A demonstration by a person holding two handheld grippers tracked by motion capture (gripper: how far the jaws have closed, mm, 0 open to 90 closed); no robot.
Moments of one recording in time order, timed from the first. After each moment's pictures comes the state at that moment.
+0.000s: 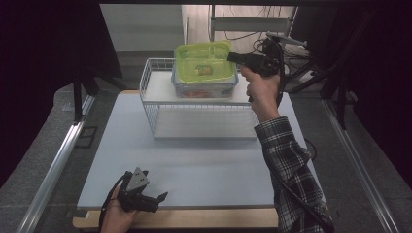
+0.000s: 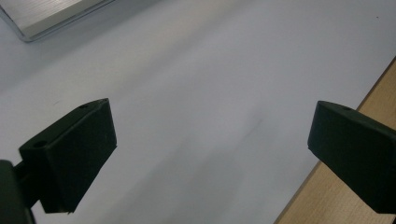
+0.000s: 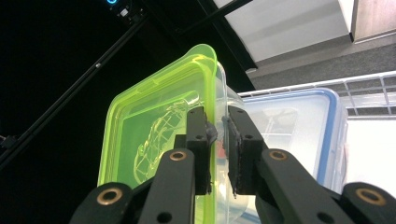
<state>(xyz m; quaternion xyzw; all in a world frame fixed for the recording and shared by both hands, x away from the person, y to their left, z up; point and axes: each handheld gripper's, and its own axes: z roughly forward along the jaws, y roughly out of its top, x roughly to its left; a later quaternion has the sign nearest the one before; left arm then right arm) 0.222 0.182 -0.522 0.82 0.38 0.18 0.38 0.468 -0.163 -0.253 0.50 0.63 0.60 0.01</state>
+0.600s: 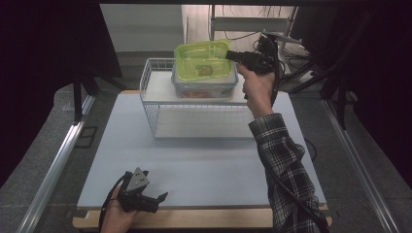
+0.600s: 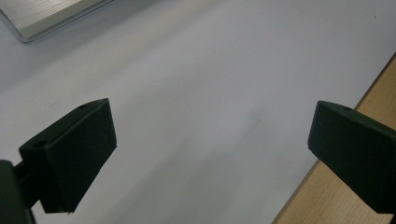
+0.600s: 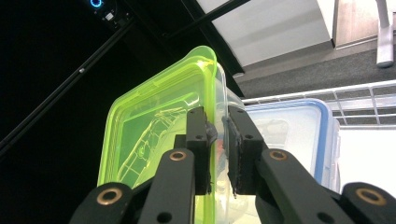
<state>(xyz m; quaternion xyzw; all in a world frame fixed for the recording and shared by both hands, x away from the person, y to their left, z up) 0.222 0.182 -0.522 0.82 0.38 0.18 0.39 0.476 -0.153 -0.255 0.52 0.62 0.59 0.04</state>
